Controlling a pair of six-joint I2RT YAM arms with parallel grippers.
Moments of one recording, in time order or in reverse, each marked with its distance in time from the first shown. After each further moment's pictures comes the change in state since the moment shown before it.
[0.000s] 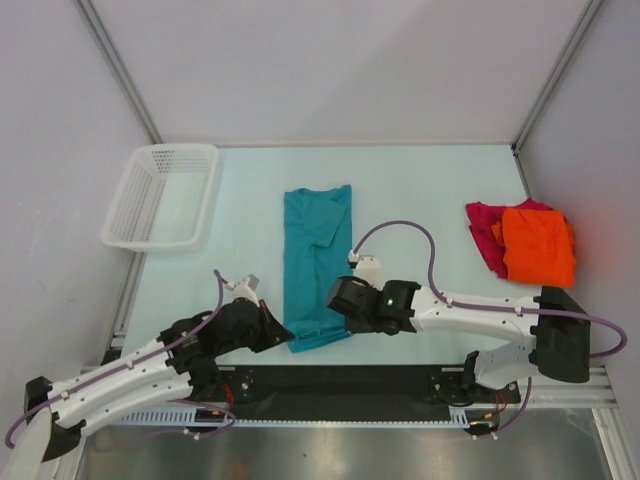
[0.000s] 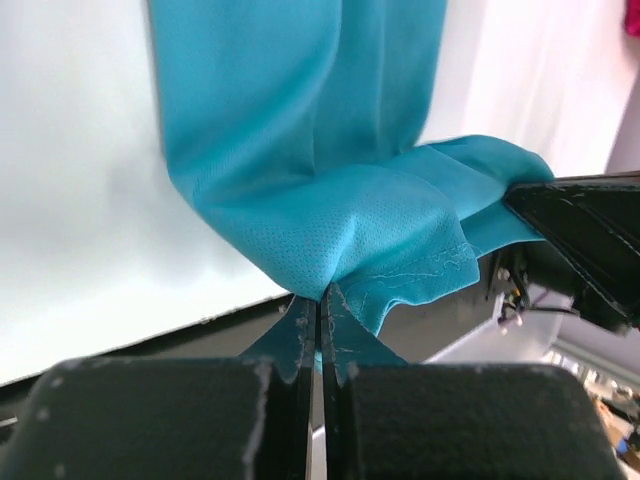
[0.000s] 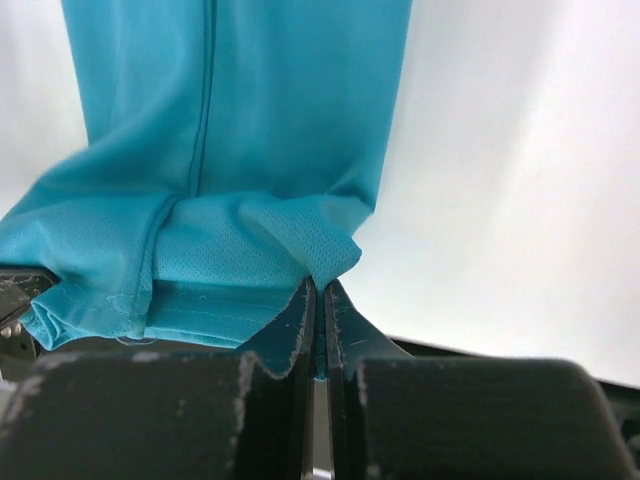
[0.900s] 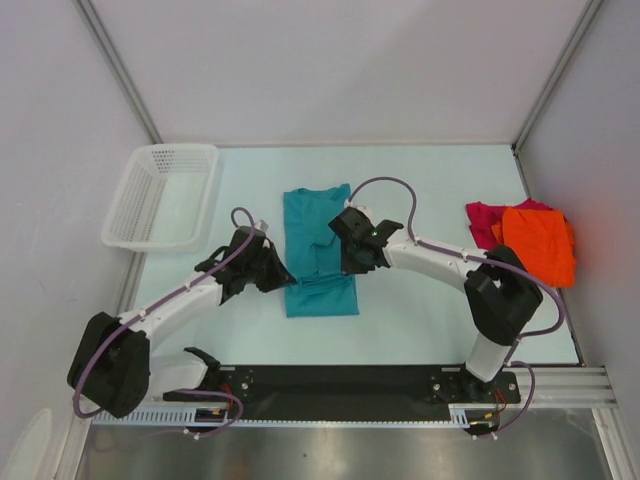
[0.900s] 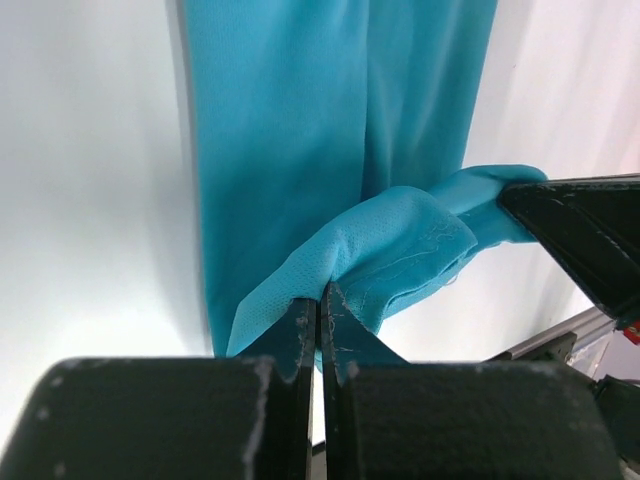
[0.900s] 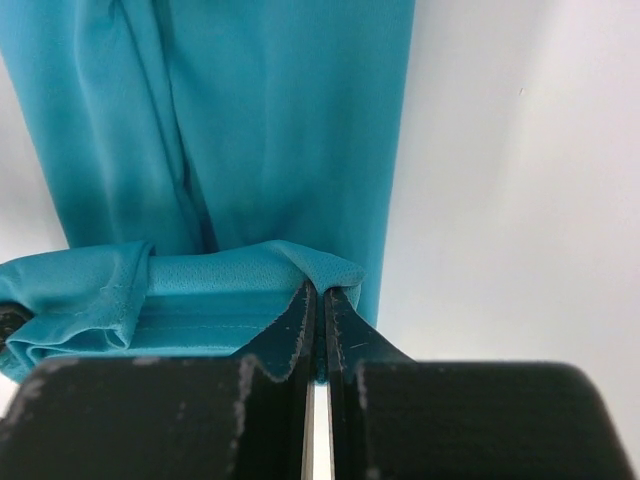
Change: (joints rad) left arm 0.536 0.668 0.256 0.317 0.286 0.414; right arm -0.416 0.326 0.237 0.146 -0.181 -0.368
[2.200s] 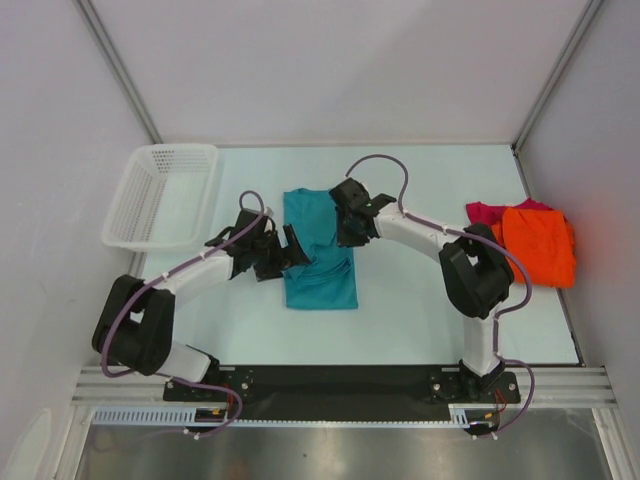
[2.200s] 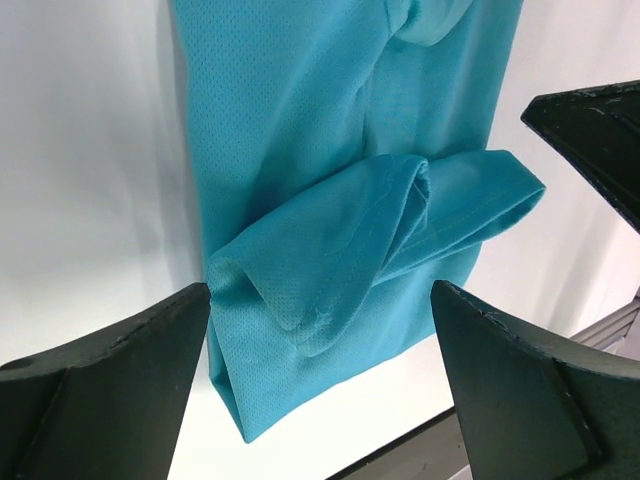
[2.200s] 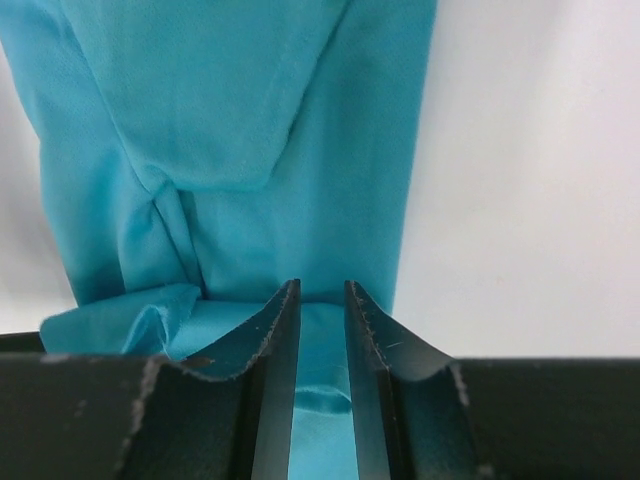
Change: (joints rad) left arm 0.099 0.266 0.163 0.038 0.093 0.118; right arm -0.139 0.243 0.269 0.022 -0.064 -0.120
